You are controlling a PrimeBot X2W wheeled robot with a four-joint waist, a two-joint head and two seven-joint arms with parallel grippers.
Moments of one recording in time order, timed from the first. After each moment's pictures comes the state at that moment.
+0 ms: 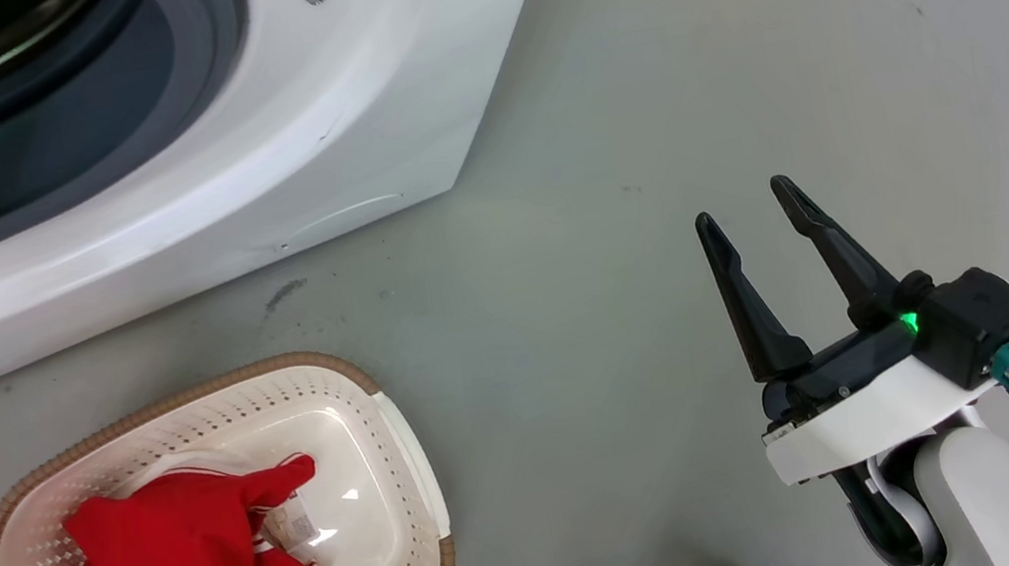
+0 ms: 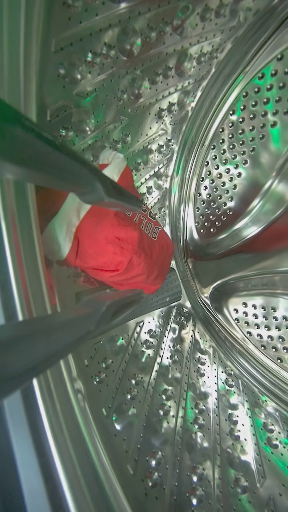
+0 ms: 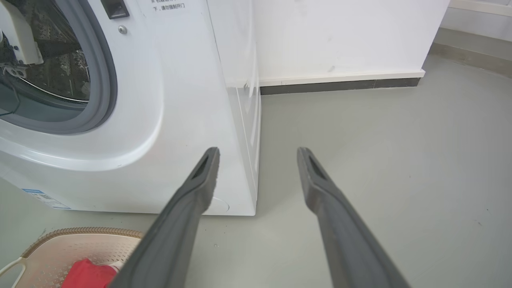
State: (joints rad) left arm -1.31 0.51 -0.35 1.16 -0.30 -0.02 -0.12; right arm -0.24 -0.05 0.23 0.09 0.21 0.13 -0.26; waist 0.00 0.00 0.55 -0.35
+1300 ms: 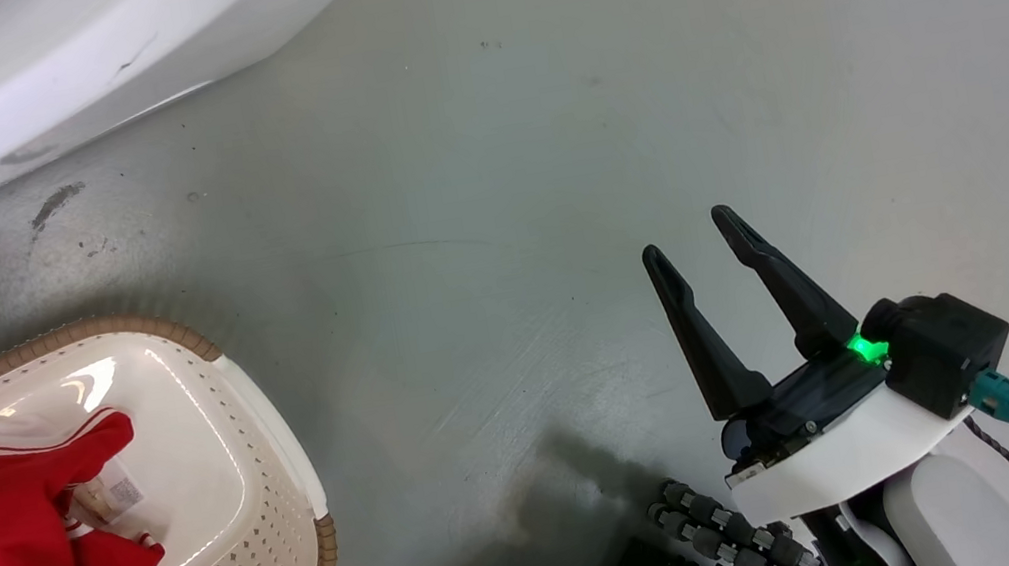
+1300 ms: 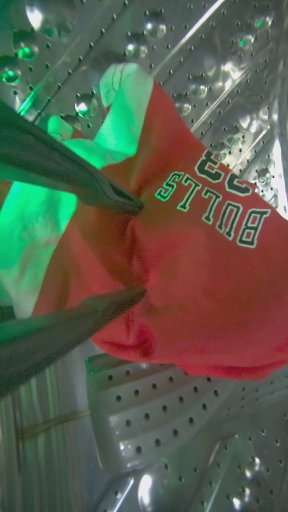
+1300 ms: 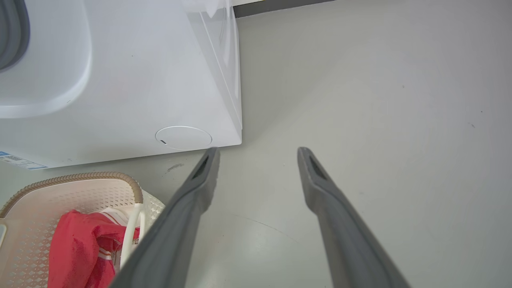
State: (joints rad) left arm -1.76 0.73 -0.51 1.23 -0.21 -0.12 0.41; right arm -0.22 -0.05 0.34 0.04 0.33 0.13 -0.26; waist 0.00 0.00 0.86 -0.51
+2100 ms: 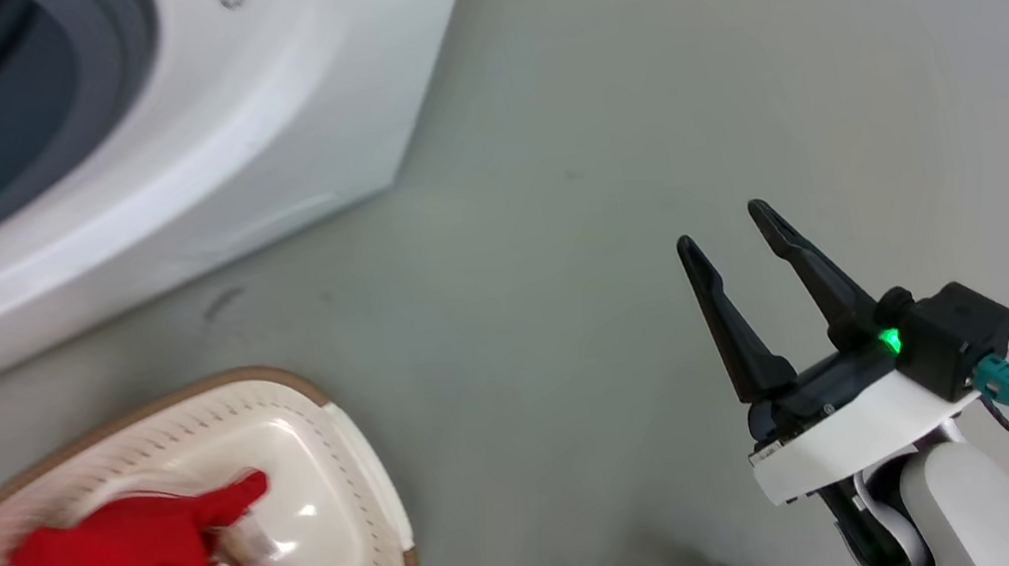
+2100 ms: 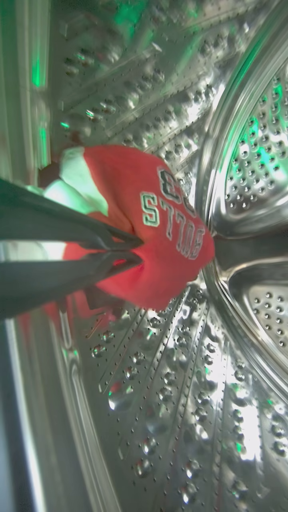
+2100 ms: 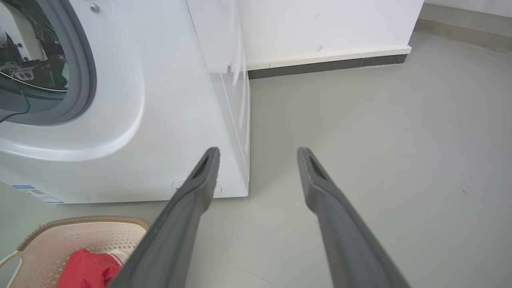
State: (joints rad) left arm -1.37 0.55 -0.36 1.25 -0.44 -0.04 -0.10; right arm -0.23 -0.05 0.28 0.11 0.26 0.13 -0.26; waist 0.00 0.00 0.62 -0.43
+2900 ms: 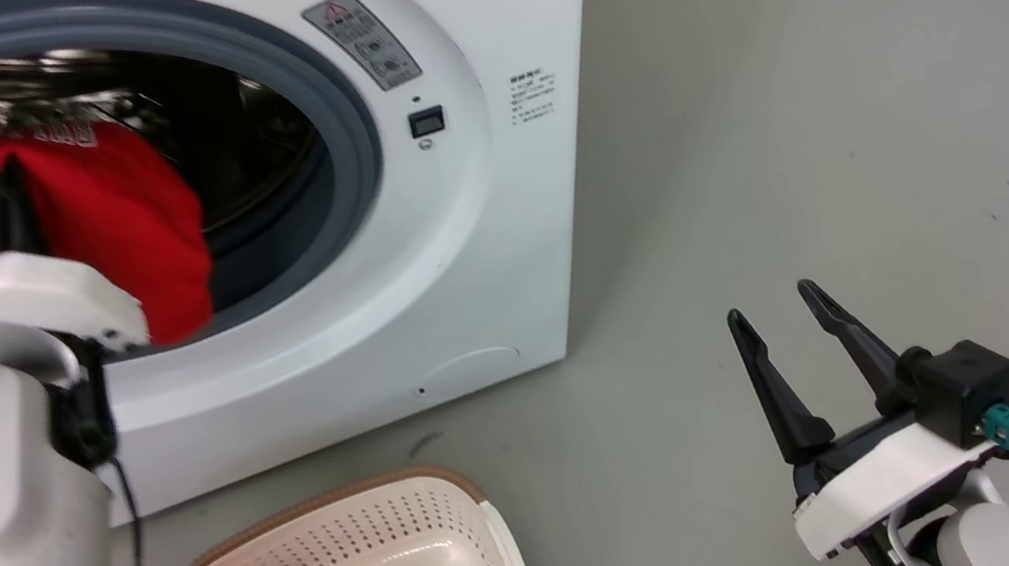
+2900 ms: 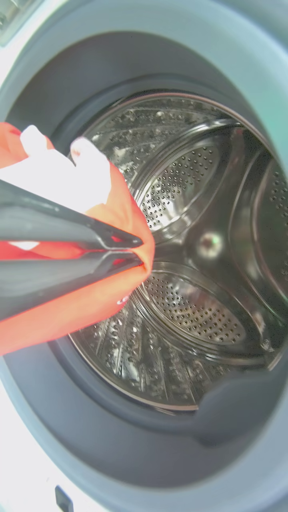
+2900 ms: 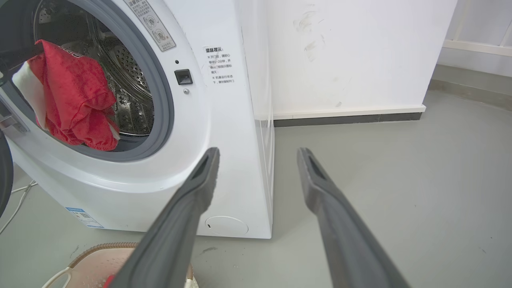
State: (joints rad) left arm -0.80 0.39 -0.20 0.82 -0.49 0.01 -0.26; right arm -0.12 -0.05 0.19 0.14 0.18 0.13 -0.20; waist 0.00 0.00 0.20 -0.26
